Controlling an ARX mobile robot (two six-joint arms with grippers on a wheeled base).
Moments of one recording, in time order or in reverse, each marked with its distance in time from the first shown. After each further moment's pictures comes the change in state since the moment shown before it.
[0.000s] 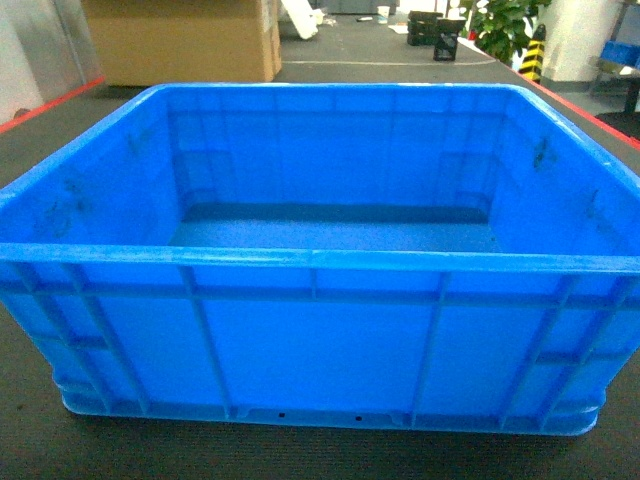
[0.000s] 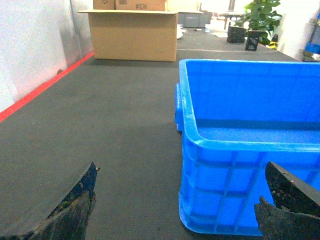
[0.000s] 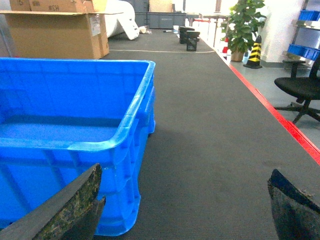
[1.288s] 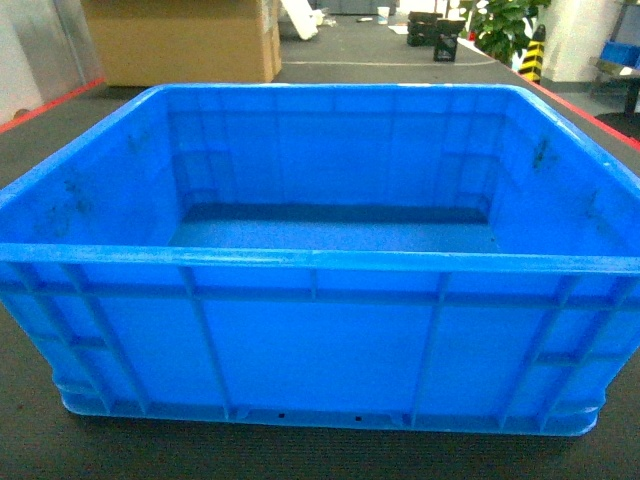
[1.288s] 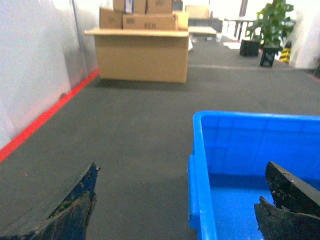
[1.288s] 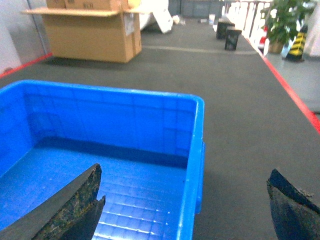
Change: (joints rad) left arm 0.006 1.033 0.409 0.660 -0.031 -0.004; right arm 0.201 0.915 0.396 0.497 0.055 0.002
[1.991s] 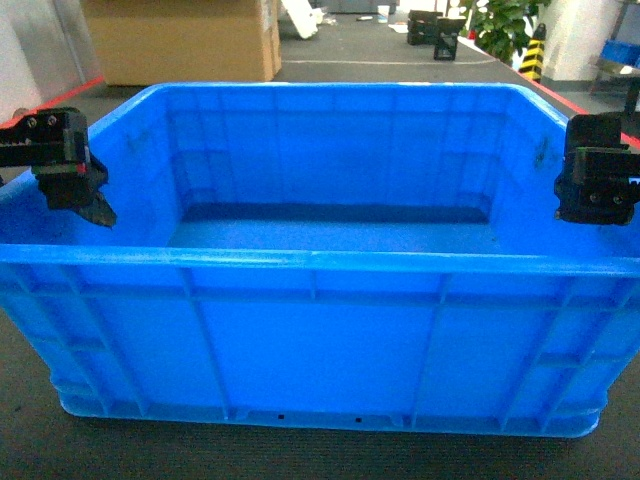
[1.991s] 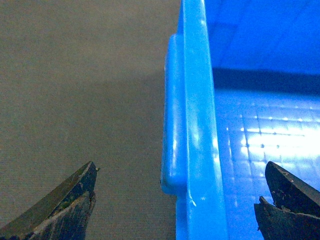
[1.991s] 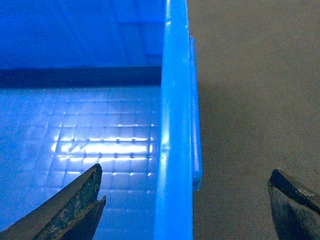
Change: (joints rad) left arm -0.048 0.534 0.385 -0.399 0.042 -0.053; right arm -0.017 0.616 0.377 -0.274 0.107 0.164
